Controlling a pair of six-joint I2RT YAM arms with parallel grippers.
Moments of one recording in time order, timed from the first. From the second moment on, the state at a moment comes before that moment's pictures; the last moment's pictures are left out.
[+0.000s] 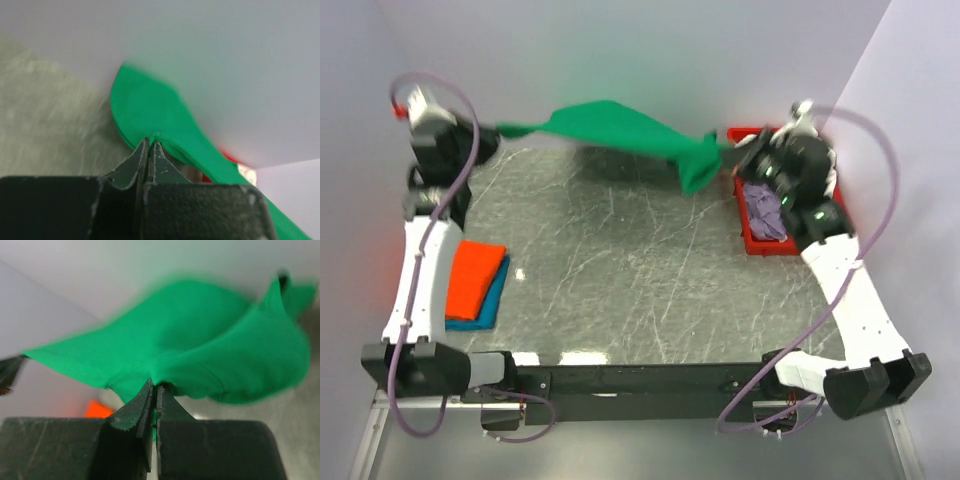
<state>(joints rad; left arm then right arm) 0.04 1.33 1.55 -0.33 0.02 -0.75 0.22 1.21 1.45 -0.33 -0.14 0.64</state>
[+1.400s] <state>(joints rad) 0.05 0.90 0.52 -0.47 -0.22 -1.07 0.53 0.56 0.17 -0.44 -0.14 1.15</state>
